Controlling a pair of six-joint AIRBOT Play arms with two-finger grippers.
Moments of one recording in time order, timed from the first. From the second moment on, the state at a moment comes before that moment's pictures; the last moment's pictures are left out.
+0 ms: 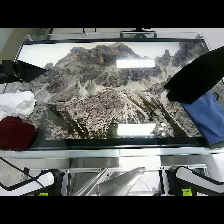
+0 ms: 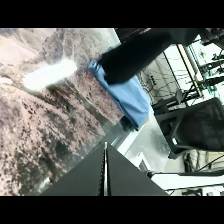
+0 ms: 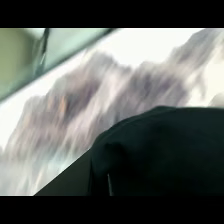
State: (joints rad) left arm 0.39 -1.33 1.50 0.27 -1.69 -1.11; right arm -0.66 -1.30 1.68 -0.62 1.19 1.34
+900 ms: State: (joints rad) left arm 0.39 -1.42 1.50 0.30 -1.68 -1.12; right arm -1.20 -1.08 0.81 -0.86 0.98 1.41
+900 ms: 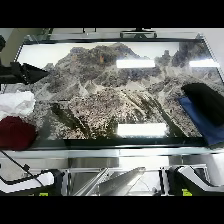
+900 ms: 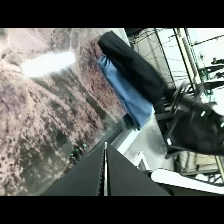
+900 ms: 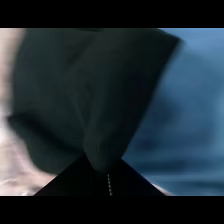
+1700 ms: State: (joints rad) left arm 0.26 -1.49 1.67 0.27 -1.68 -1.13; right arm -1.18 -0.94 0.90 -0.87 1.14 1.39
